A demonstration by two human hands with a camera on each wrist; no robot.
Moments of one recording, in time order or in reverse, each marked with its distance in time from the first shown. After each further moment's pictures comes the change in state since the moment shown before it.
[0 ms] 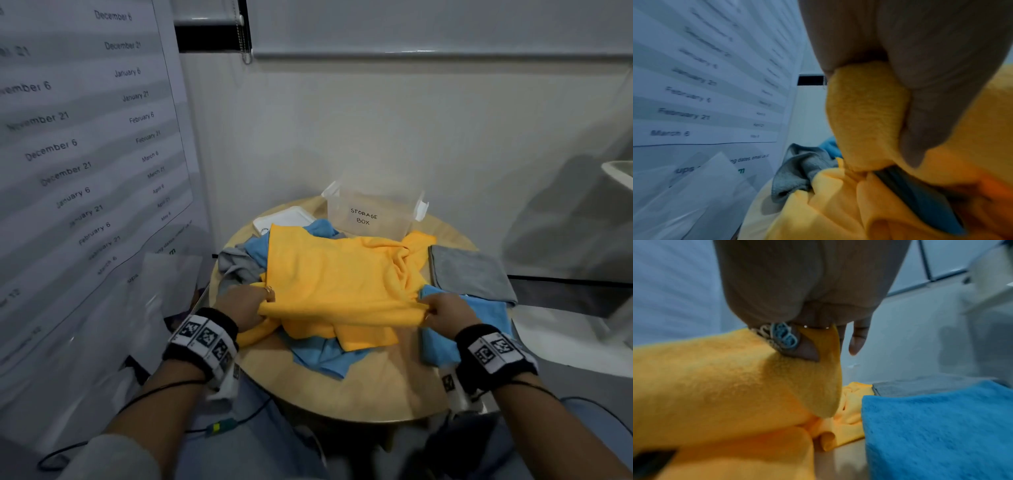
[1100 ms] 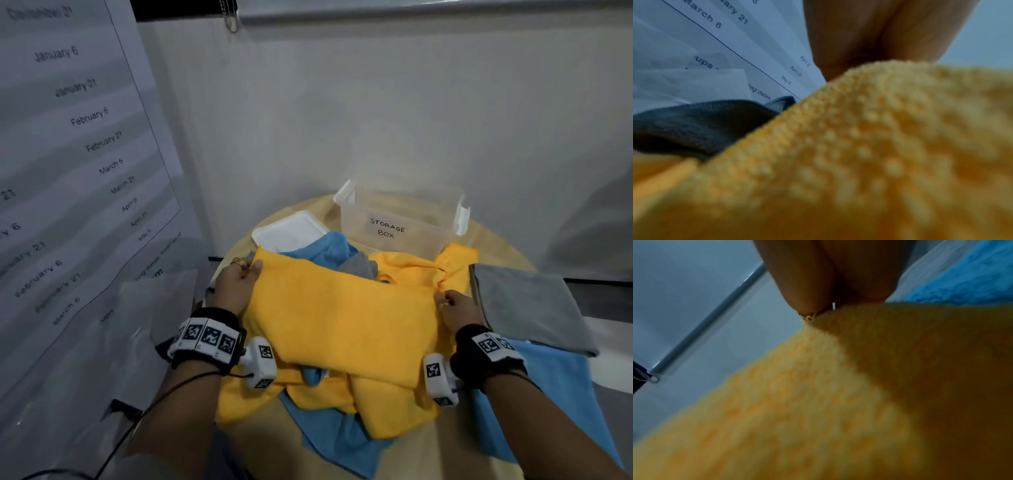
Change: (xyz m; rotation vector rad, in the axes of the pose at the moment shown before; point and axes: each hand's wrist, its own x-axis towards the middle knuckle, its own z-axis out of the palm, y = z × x) left_hand 0.143 -0.068 -0.007 -1.128 0.439 -0.522; right_hand 0.181 0.019 0.053 0.506 0.167 0.437
